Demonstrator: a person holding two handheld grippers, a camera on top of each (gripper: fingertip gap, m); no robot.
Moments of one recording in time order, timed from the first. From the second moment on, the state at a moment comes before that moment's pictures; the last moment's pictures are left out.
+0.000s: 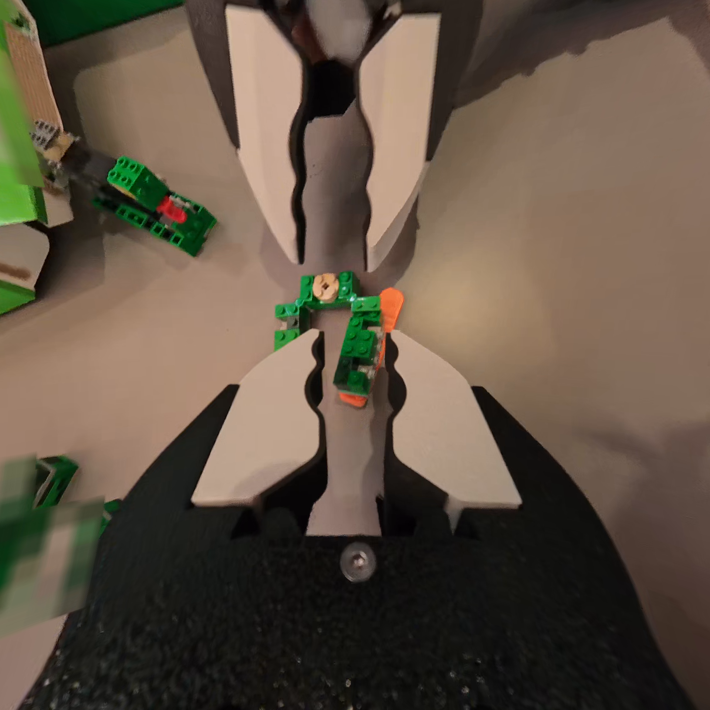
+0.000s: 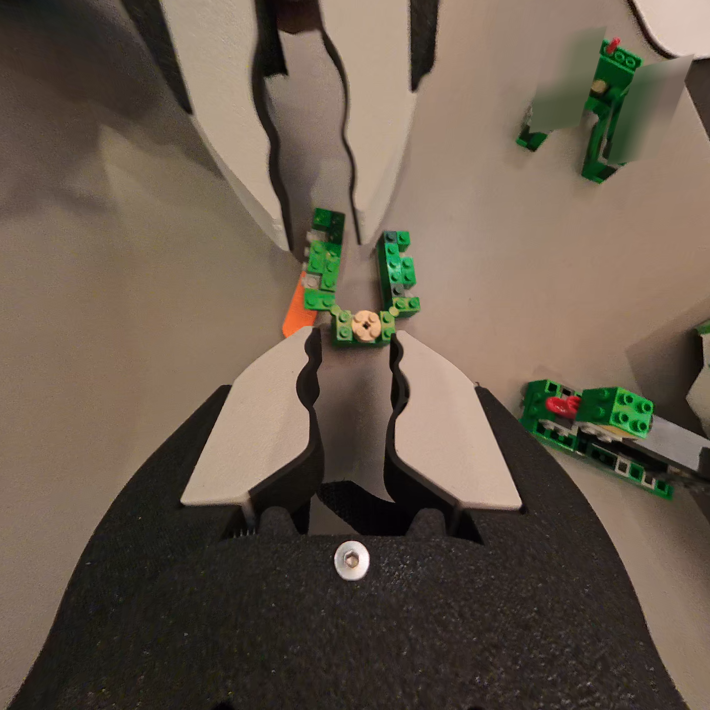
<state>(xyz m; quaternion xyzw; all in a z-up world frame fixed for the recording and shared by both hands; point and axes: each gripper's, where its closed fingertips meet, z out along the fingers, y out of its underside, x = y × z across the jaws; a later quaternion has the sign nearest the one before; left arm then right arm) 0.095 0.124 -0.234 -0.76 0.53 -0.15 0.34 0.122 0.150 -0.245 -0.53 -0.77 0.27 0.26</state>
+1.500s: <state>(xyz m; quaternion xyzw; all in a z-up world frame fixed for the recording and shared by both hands) 0.100 0.119 -0.271 -0.78 0.53 -0.18 0.28 0.118 0.128 -0.260 -0.47 -0.86 0.16 0.16</state>
